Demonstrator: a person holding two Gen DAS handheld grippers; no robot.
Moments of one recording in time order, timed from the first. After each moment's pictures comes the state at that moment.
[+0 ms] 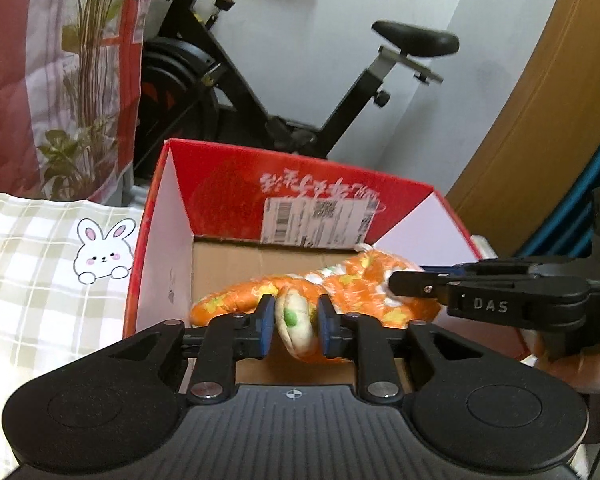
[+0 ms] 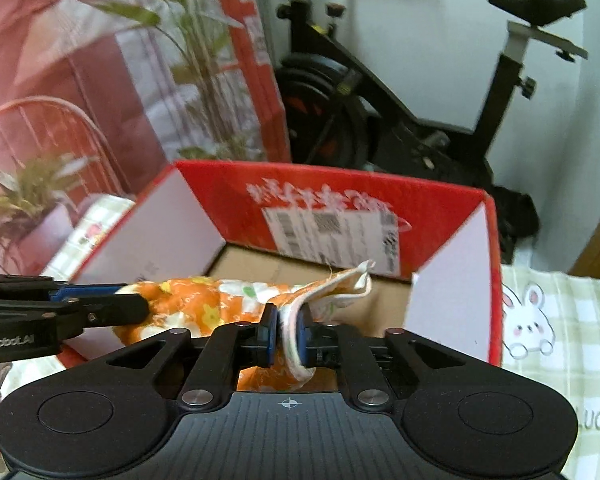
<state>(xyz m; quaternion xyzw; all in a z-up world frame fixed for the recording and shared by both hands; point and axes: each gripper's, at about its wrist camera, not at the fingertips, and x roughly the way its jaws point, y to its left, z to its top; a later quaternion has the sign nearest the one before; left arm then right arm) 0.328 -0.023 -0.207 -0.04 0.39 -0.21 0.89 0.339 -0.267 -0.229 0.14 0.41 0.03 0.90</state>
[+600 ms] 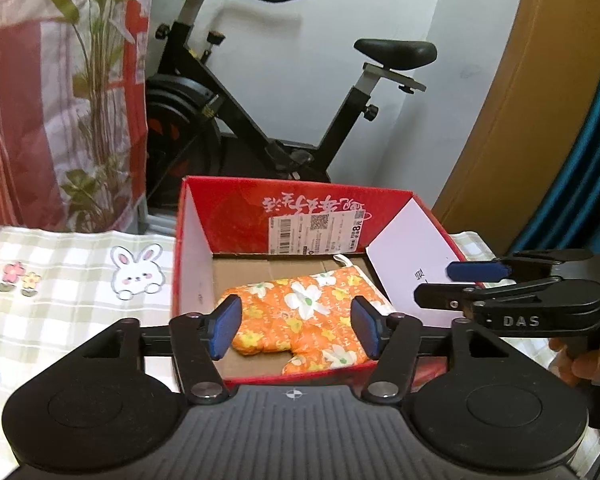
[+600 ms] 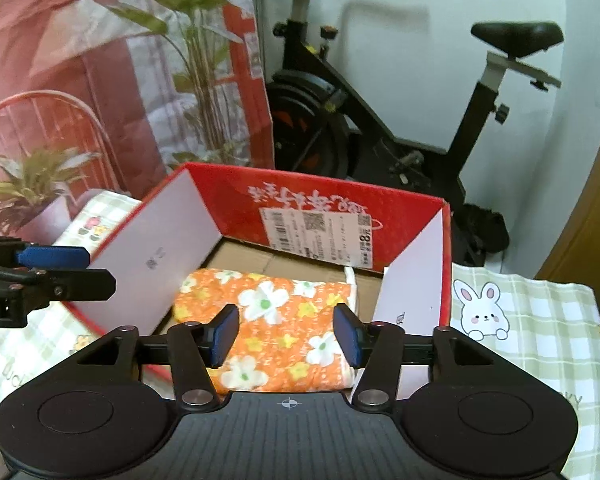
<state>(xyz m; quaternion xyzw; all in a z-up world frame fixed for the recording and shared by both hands) 0.275 -0.011 -0.159 0.01 0.36 -0.21 0.91 0.274 -0.247 -0.184 0.09 0.37 0.01 0.92</state>
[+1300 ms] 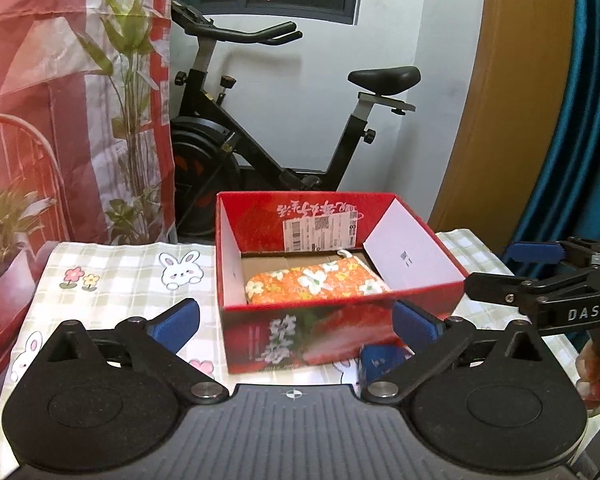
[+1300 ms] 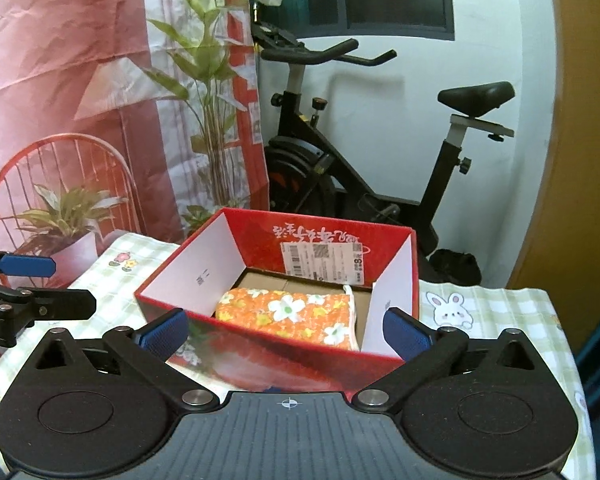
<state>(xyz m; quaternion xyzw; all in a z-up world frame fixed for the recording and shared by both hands) 0.168 0.010 -0.133 0.04 0.30 -0.18 0.94 0.146 -0.203 -0.138 0.09 0.28 -0.03 0.95</state>
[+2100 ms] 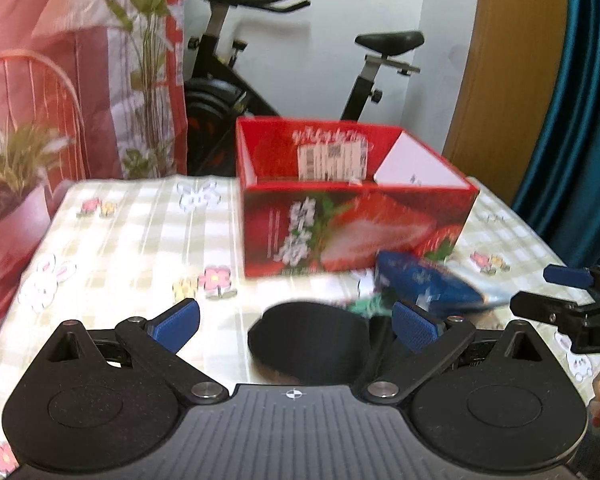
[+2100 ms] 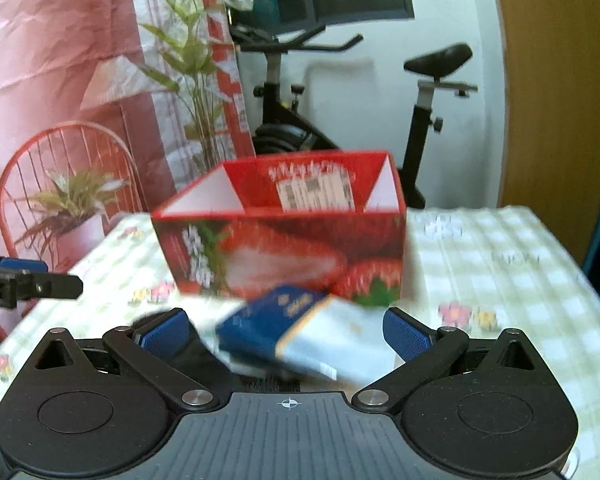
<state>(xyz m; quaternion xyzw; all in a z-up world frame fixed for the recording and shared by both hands) 0.109 0.043 -0.196 0.04 0.34 -0.17 0.93 0.043 -0.166 -0.226 0.14 0.28 -0.05 0.95</state>
